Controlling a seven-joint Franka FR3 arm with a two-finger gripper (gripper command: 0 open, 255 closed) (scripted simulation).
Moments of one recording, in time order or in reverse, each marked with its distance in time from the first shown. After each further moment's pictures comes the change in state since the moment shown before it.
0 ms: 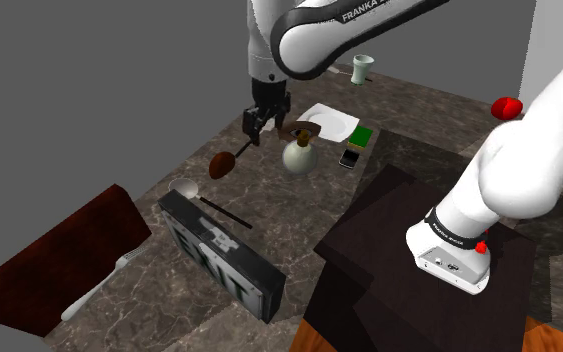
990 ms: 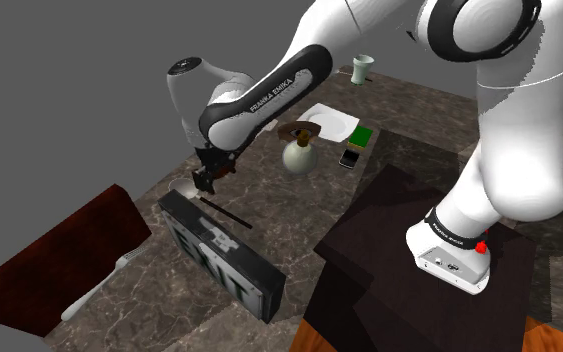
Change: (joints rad) arm 0.163 0.587 0.009 0.437 -0.239 0.021 0.161
